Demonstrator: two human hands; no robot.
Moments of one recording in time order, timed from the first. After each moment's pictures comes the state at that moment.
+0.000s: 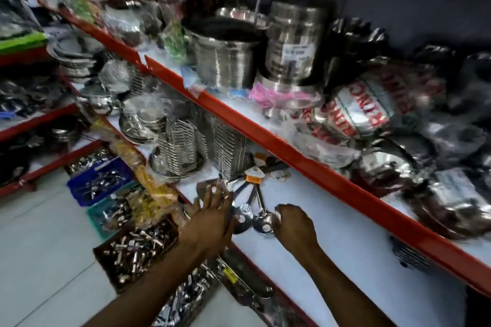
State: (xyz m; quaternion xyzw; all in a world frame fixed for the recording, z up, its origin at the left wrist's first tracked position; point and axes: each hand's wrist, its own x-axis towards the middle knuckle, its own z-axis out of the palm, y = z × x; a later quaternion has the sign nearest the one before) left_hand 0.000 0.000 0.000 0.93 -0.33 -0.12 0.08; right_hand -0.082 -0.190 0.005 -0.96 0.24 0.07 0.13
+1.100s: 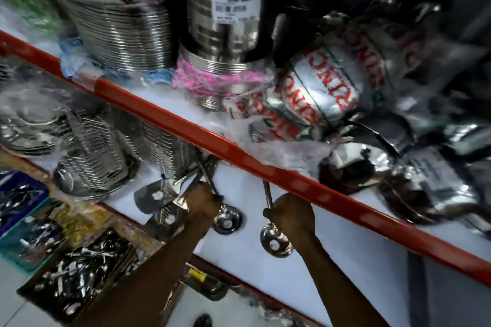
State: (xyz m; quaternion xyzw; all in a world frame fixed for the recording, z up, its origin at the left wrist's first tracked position) left_hand 0.078 -0.135 -0.157 0.89 -0.15 -0.23 0.35; right_hand -0.097 -0.255 -0.003 -0.85 0.46 0.06 0.25
